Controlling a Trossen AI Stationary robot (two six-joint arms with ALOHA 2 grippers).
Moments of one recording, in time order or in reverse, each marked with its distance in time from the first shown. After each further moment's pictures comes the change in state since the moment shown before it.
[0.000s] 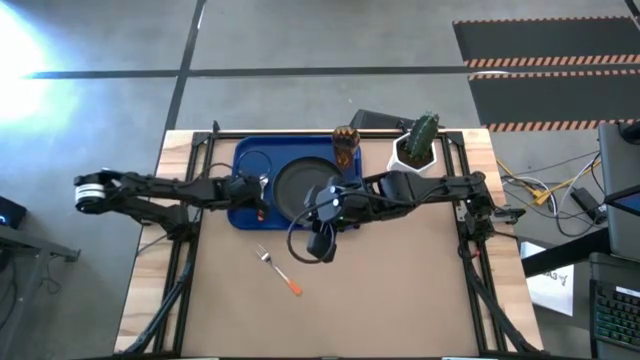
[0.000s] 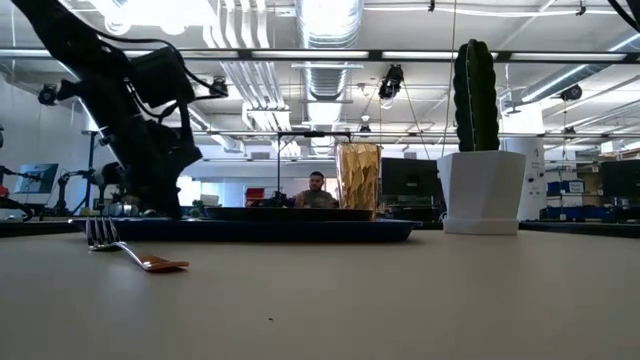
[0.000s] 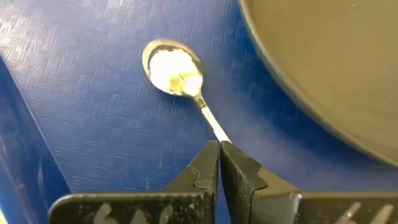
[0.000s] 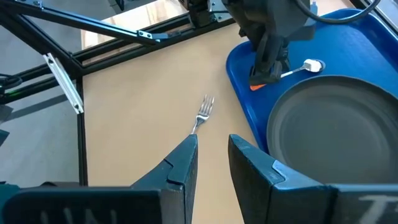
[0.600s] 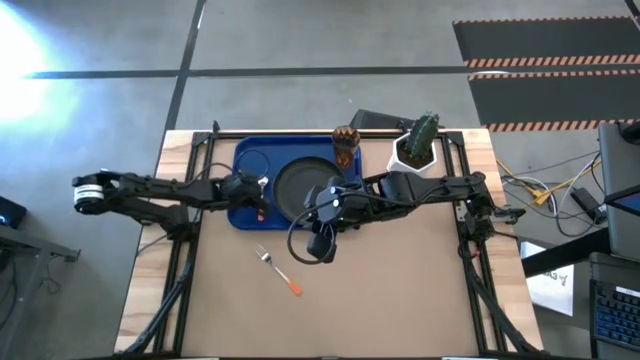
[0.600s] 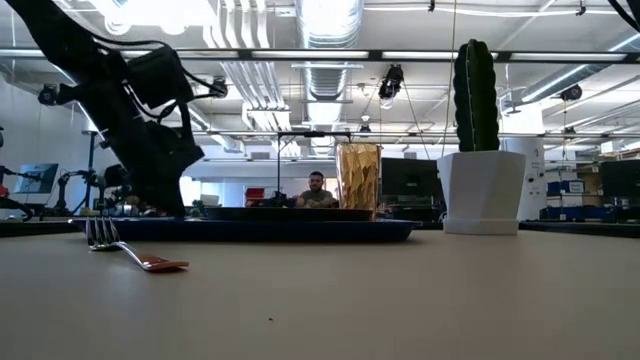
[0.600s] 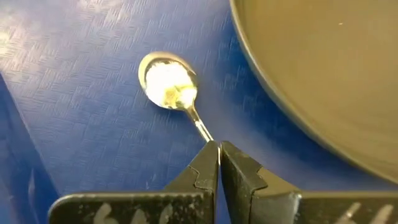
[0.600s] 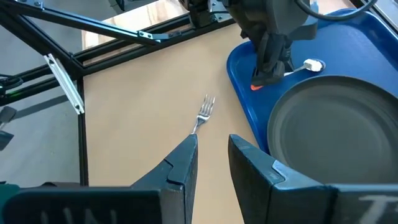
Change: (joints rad) left arm 0.004 -0.006 -0.027 0.072 -0.008 0.002; right arm 0.002 0.000 0.000 0.001 0.001 0.003
